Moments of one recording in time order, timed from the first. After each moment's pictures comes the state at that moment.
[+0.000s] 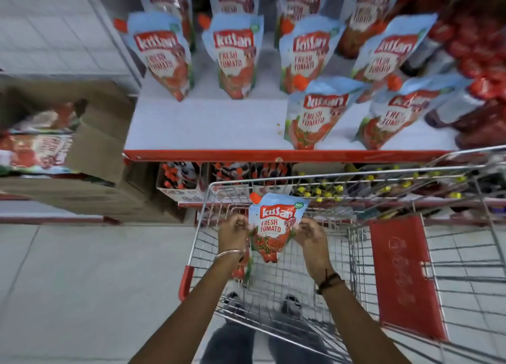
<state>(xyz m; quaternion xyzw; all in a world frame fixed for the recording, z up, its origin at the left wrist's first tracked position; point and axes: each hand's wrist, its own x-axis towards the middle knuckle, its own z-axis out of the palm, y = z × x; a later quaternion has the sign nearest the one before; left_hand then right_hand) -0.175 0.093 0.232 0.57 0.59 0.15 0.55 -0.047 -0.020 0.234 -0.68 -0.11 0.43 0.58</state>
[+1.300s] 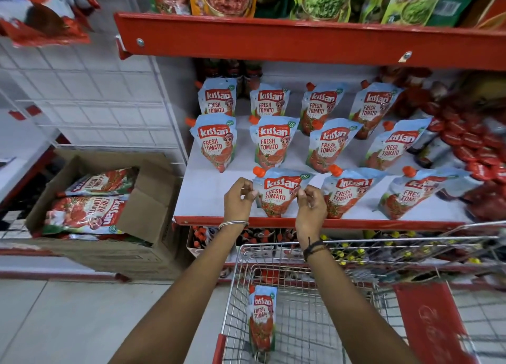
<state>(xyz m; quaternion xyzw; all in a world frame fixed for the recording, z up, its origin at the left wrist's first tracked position) -0.166 0.268 0.347 0.68 0.43 0.38 0.47 -0.053 0.178 0.339 -0.70 -0.16 0.15 0.68</state>
